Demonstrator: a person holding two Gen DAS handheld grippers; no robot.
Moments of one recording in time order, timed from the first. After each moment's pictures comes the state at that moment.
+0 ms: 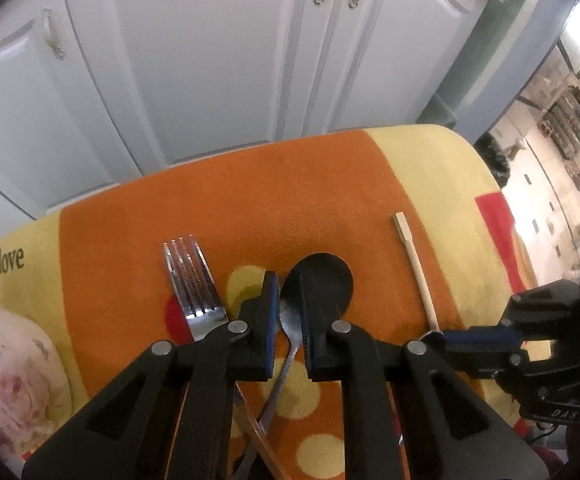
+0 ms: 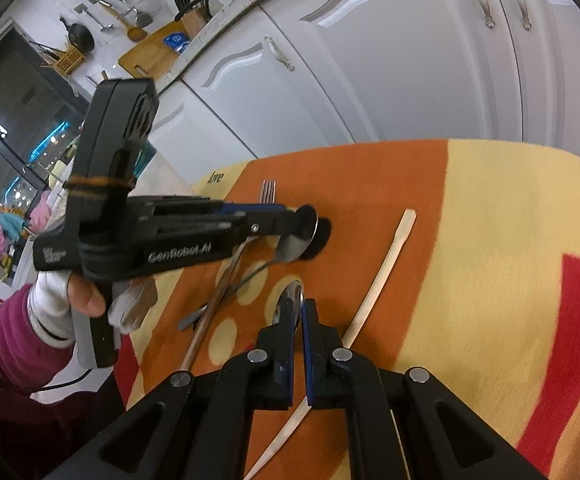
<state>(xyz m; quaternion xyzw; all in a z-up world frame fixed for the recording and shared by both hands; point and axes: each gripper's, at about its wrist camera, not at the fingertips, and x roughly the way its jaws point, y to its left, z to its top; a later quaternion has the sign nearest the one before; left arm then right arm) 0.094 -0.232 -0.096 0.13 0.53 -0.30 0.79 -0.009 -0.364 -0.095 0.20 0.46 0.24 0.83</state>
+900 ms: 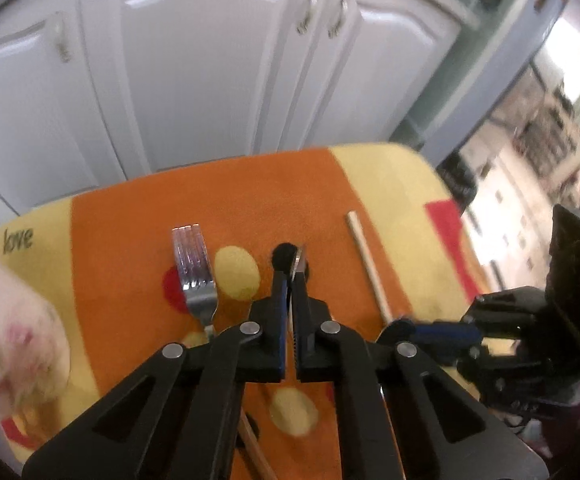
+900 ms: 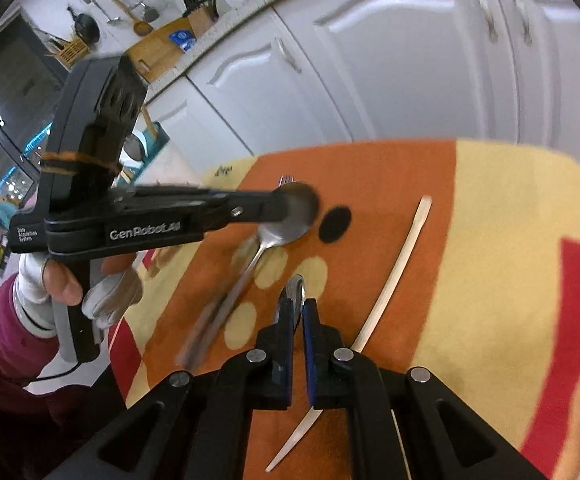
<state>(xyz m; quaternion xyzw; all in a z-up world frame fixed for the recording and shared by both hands) 0.060 -0.199 -0.054 0.06 0.50 -0.33 0.79 -0.031 -0.353 -0.078 0.17 0.44 0.22 0.85</state>
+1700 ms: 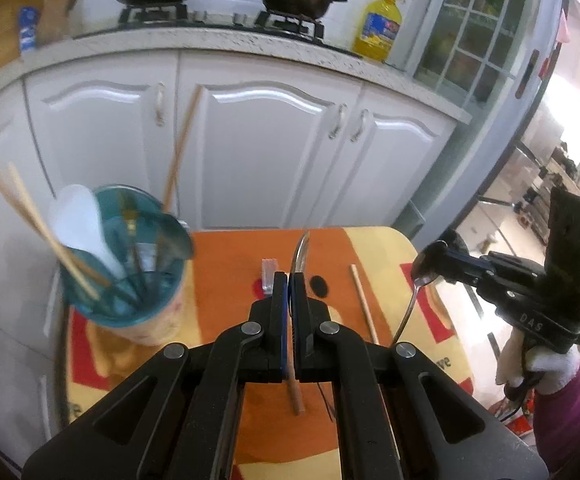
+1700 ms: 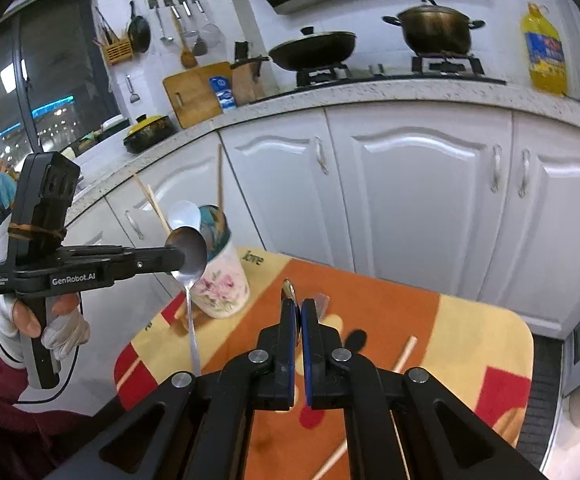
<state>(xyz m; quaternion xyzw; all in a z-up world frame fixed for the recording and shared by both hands) 0.000 -0.076 0.062 0.00 0.39 -0.29 0.87 -0.057 -0.311 0.056 0.07 0.33 0.19 0.92</state>
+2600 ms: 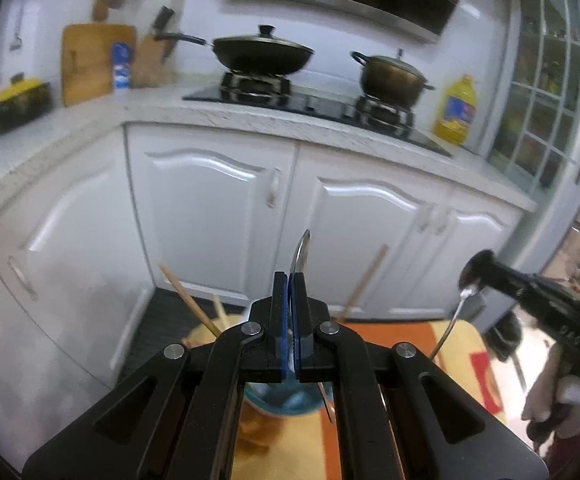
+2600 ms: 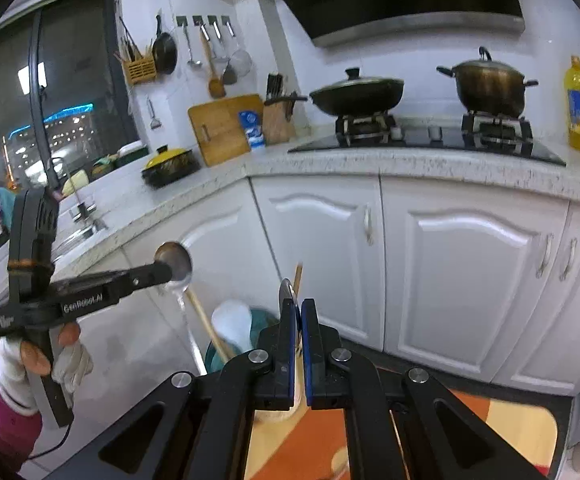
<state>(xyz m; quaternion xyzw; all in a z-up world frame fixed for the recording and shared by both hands) 0.056 0.035 0.124 -0.04 0.30 -0.15 0.94 0.023 -0.214 0.138 0.06 0.27 0.21 0.94</state>
